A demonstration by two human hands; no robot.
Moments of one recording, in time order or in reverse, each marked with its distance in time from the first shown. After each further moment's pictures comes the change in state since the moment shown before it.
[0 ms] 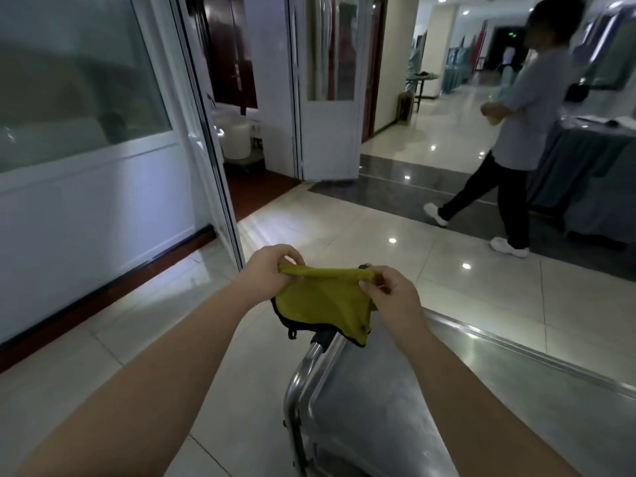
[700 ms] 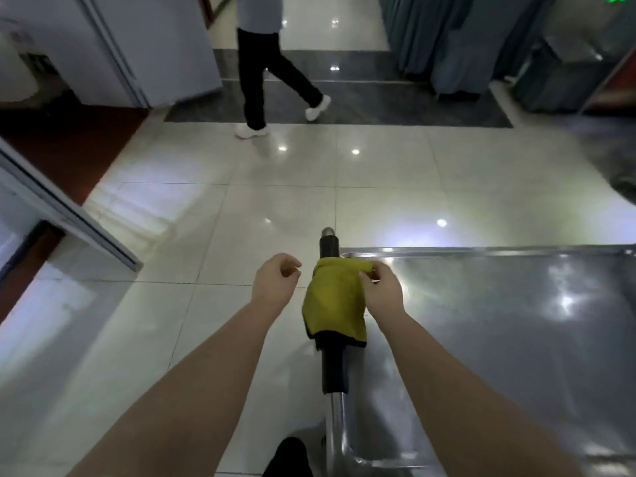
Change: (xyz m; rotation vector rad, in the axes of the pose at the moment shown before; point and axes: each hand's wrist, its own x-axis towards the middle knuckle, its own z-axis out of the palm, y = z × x) left_hand 0.220 -0.140 0.176 -0.175 -0.310 -0.078; right_hand 0.141 0.181 0.066 -0.130 0.517 0.629
